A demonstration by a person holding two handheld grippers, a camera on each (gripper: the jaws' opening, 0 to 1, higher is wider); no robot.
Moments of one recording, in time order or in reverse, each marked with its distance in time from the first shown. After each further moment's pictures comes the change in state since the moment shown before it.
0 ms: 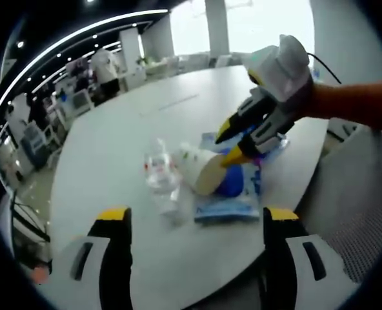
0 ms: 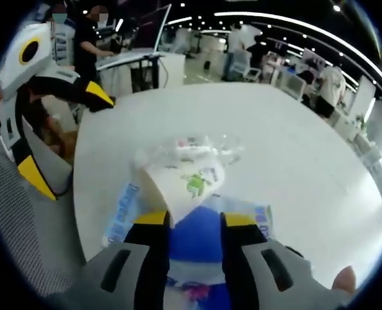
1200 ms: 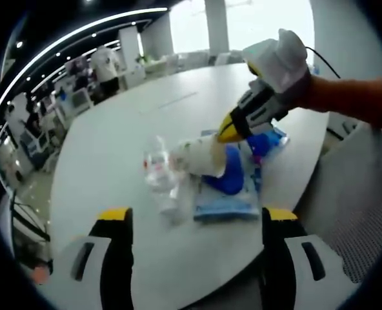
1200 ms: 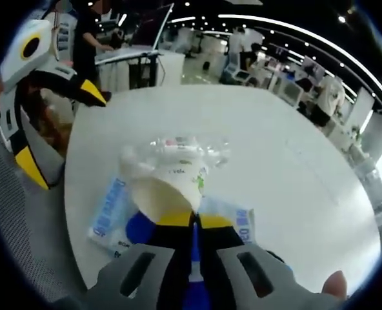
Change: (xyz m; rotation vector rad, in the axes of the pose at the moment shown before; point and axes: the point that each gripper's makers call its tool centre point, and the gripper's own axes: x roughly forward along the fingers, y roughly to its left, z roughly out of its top) left arm 0.000 0.000 -0.003 0.001 0.014 -0.002; right arm -0.008 -0.018 0.003 -0.071 0.001 -0.044
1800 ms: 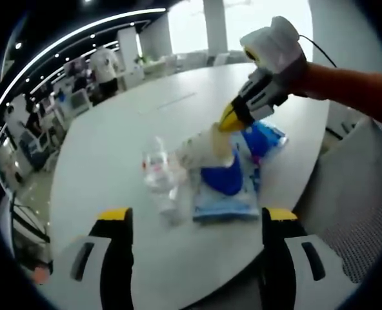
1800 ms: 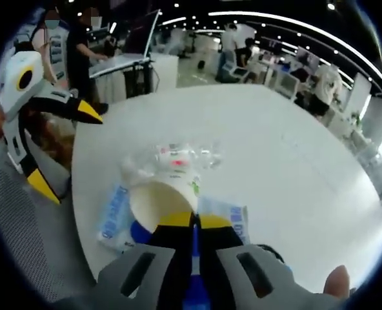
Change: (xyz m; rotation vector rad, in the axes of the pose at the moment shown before) left arm 0.001 -0.002 0.001 0.008 -0.003 -0.007; right arm -0.017 -0.013 0.005 0.106 0.005 0.025
